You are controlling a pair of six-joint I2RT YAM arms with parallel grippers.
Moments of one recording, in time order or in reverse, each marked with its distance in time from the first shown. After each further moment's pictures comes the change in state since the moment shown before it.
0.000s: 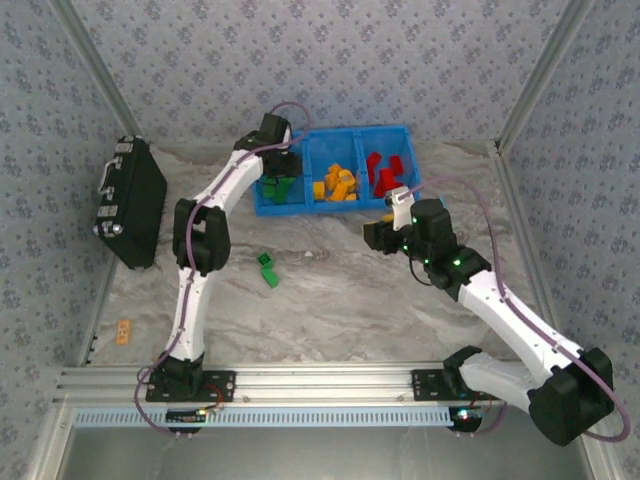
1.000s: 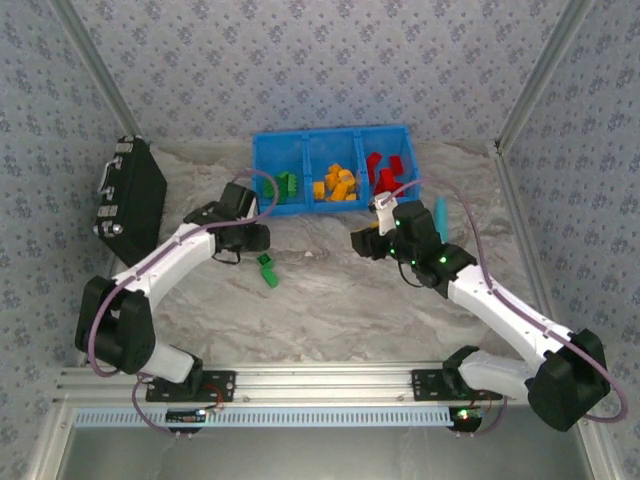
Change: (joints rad) left arm -0.060 -0.916 -1.177 0.123 -0.063 -0.085; right arm 0.089 0.070 0.017 -0.018 0.032 0.003
